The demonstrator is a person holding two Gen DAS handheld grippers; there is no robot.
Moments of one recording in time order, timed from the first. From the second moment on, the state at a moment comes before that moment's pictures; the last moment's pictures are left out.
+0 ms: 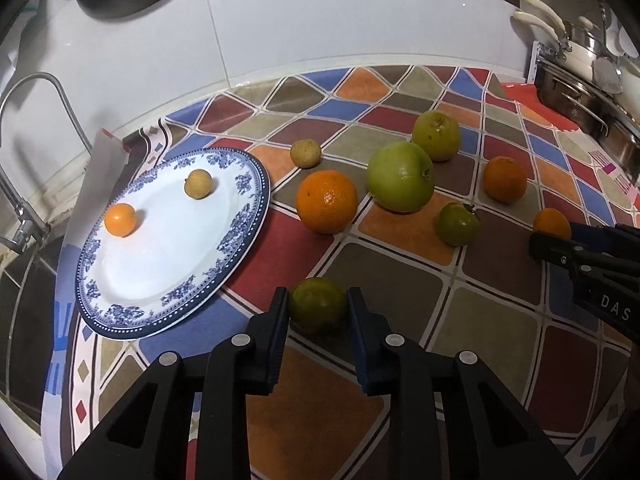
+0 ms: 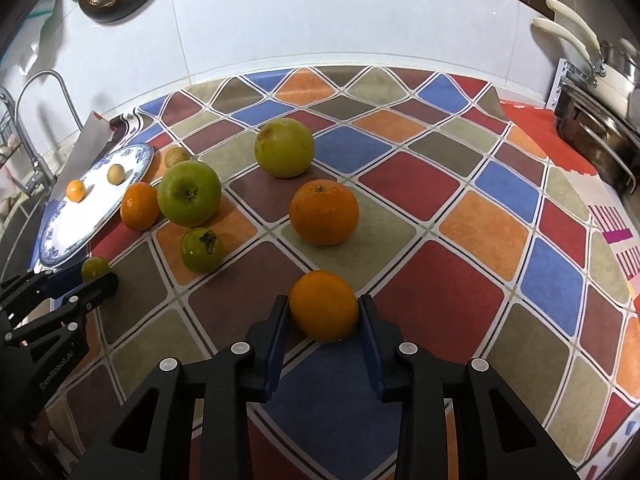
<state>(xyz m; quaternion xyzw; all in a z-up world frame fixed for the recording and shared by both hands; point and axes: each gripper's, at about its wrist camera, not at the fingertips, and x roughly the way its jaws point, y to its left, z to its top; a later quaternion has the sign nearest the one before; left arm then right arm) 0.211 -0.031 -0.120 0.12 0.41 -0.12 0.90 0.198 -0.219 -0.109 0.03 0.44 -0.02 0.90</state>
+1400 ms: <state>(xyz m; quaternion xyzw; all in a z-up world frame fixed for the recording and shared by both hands) 0.165 0.069 -0.016 0.07 0.28 -0.09 0.95 0.186 -0.097 -0.006 -0.01 0.32 0.15 0.94</state>
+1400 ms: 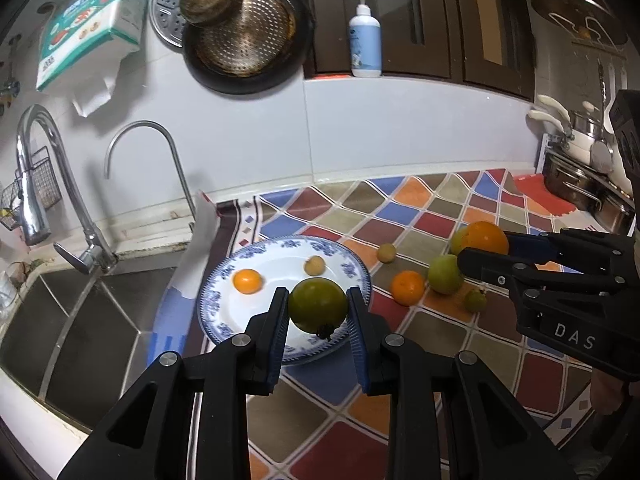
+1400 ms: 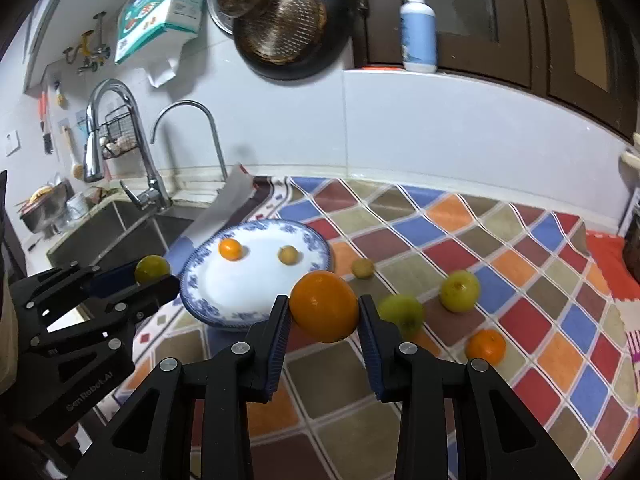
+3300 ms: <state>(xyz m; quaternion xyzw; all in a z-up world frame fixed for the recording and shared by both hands) 0.304 0.136 -0.103 0.07 0.38 -0.08 0.92 0.325 0.001 -0.087 -0.01 0.42 0.16 0.89</state>
